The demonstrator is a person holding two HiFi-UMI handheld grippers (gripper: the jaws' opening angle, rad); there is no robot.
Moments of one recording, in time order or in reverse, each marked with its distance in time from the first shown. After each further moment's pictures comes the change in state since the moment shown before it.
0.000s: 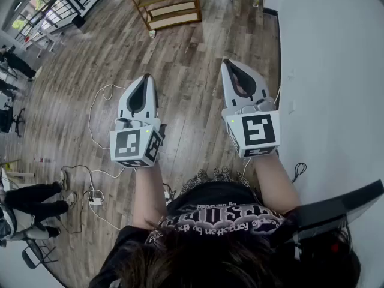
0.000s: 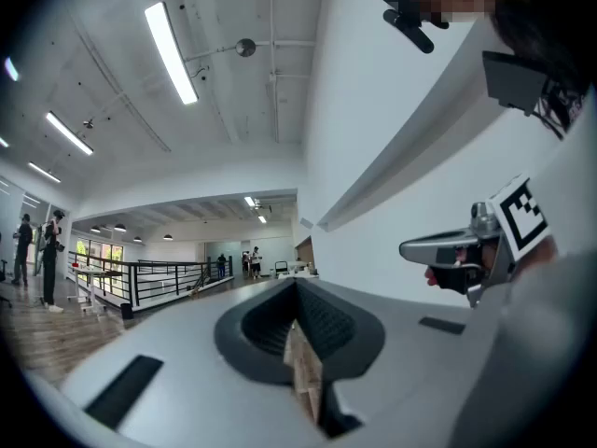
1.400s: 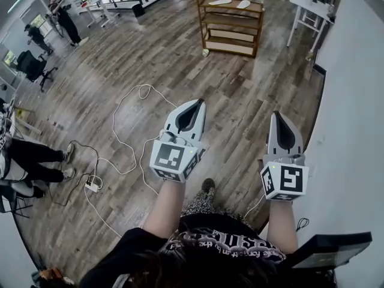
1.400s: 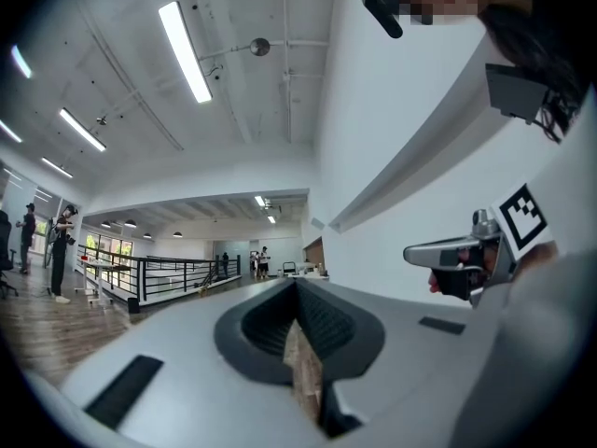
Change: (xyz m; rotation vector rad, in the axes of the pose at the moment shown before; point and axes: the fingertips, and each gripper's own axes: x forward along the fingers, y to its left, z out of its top) left arm 0.014 0.049 -0.028 -0.034 -0.011 0.054; right arm 0.050 0.017 -0.021 0.070 -0.005 0.065
